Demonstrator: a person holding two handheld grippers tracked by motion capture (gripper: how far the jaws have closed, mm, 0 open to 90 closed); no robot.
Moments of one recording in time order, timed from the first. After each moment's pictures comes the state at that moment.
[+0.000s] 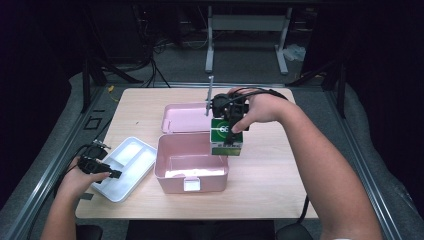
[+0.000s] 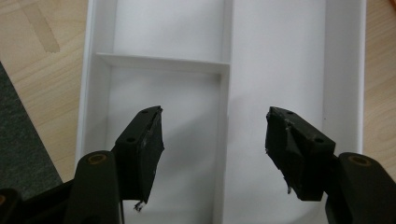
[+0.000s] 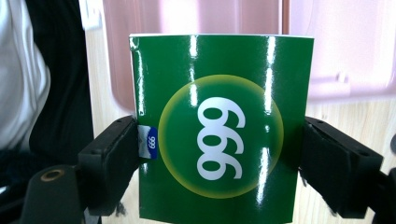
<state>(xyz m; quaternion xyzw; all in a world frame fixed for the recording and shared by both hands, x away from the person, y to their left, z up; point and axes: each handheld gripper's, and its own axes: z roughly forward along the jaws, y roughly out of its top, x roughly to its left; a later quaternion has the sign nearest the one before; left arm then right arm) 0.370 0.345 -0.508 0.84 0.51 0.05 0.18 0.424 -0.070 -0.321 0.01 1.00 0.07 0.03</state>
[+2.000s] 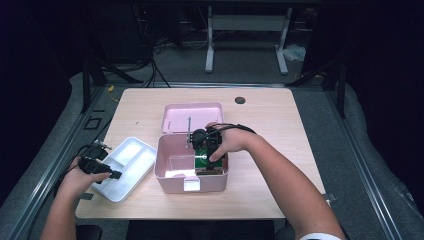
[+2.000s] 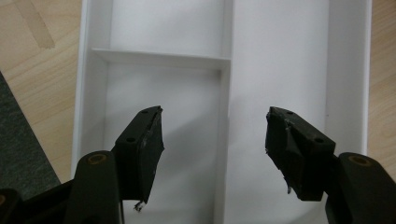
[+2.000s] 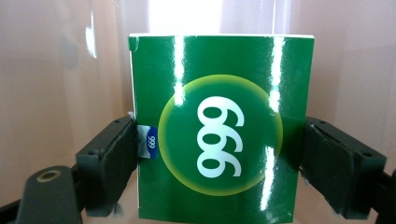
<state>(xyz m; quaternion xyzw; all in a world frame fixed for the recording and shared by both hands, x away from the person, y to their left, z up) 0.371 0.344 -0.511 0.84 0.51 0.05 0.17 0.428 -0.019 -0.453 0.00 1.00 0.05 0.00</state>
